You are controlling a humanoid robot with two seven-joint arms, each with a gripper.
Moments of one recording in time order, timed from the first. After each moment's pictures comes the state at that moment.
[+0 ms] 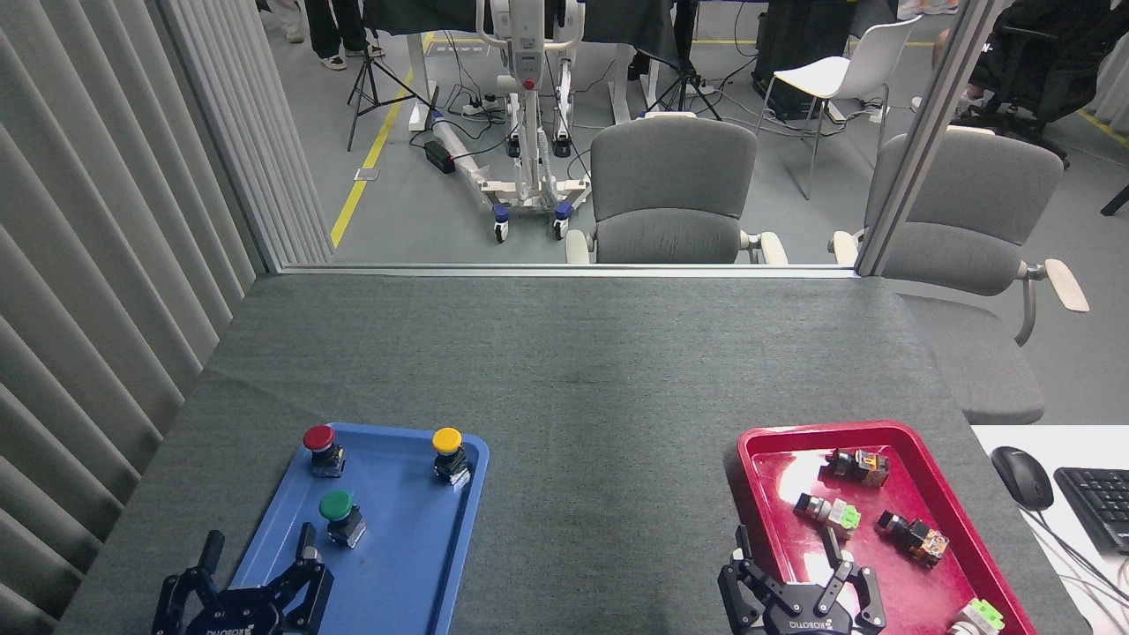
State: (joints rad) left arm 0.19 -0.04 0.26 -1.66 -1.49 -0.20 0.19; right arm 0.17 0.04 0.05 -1.54 1.52 0.05 -0.22
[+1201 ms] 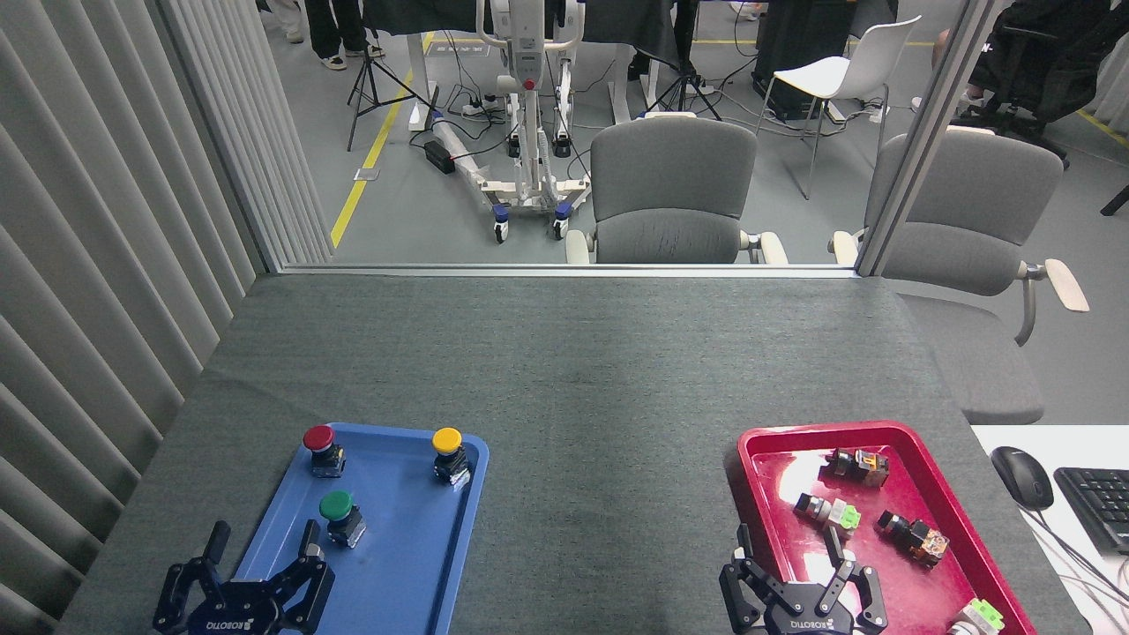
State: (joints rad) left arm 0.17 -0.01 0.26 -1.65 -1.49 -0.26 0.20; right arm 0.17 0.04 0.05 -1.54 1.52 0.06 -0.22
